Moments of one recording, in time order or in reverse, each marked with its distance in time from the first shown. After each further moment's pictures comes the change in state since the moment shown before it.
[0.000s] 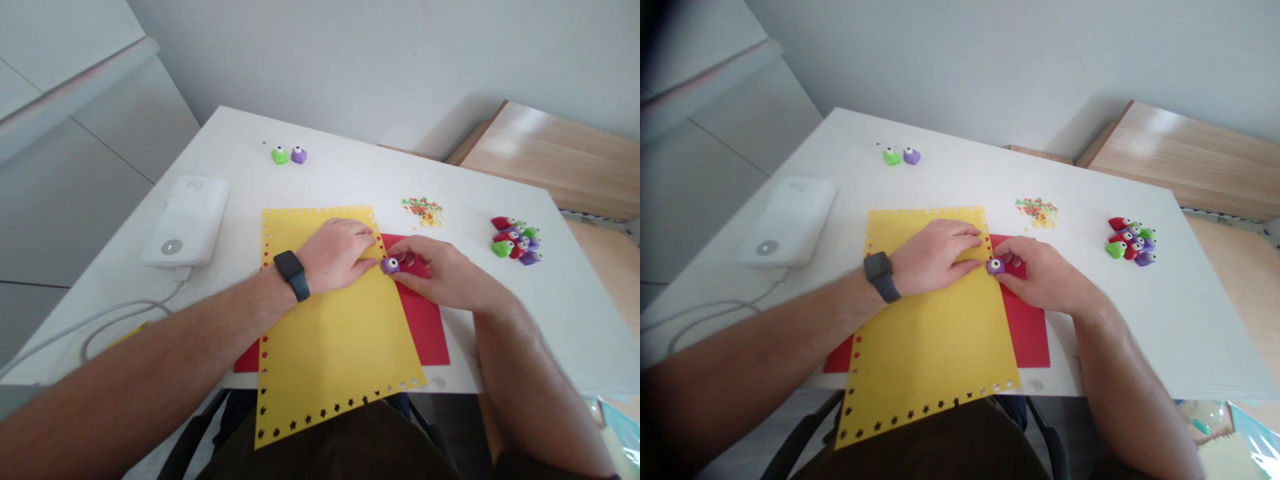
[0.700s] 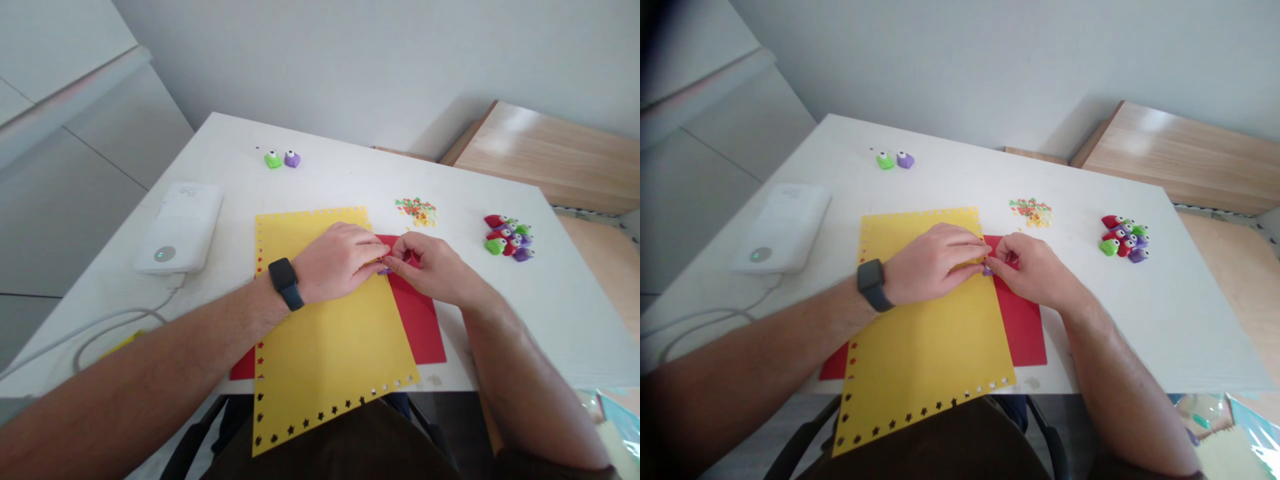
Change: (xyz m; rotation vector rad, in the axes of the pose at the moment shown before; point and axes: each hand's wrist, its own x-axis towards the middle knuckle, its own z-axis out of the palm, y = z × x) left_hand 0.004 0.012 -0.008 -0.085 0.055 0.169; right_hand 0.007 -0.001 0.008 0.009 0.141 0.116
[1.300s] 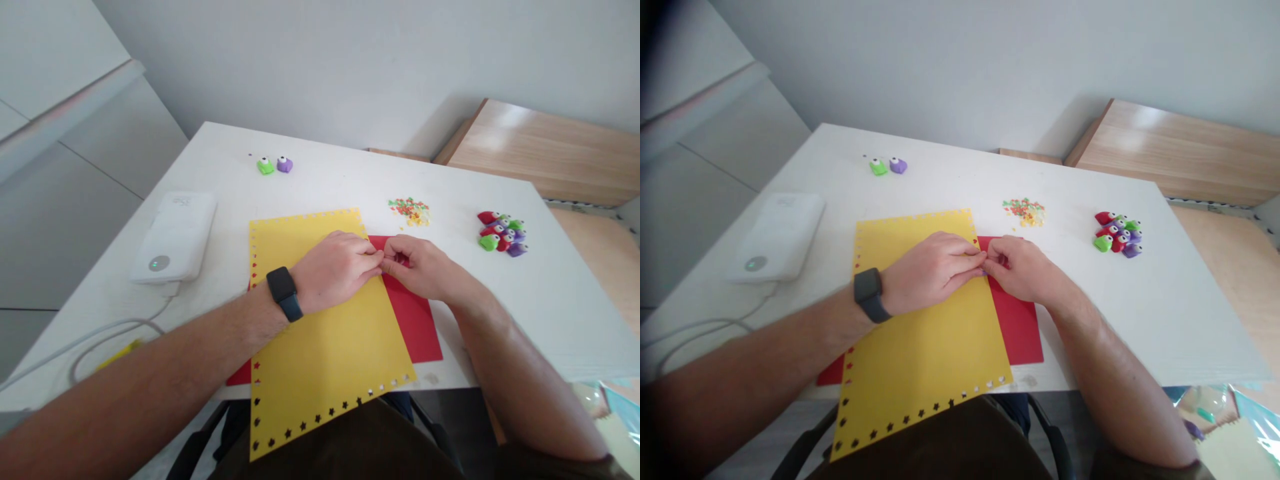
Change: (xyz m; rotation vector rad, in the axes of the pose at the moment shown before) left_hand 0.005 0.012 0.002 0.091 -0.084 -0.005; right_hand 0.004 0.002 0.006 0.016 -0.052 -0.031
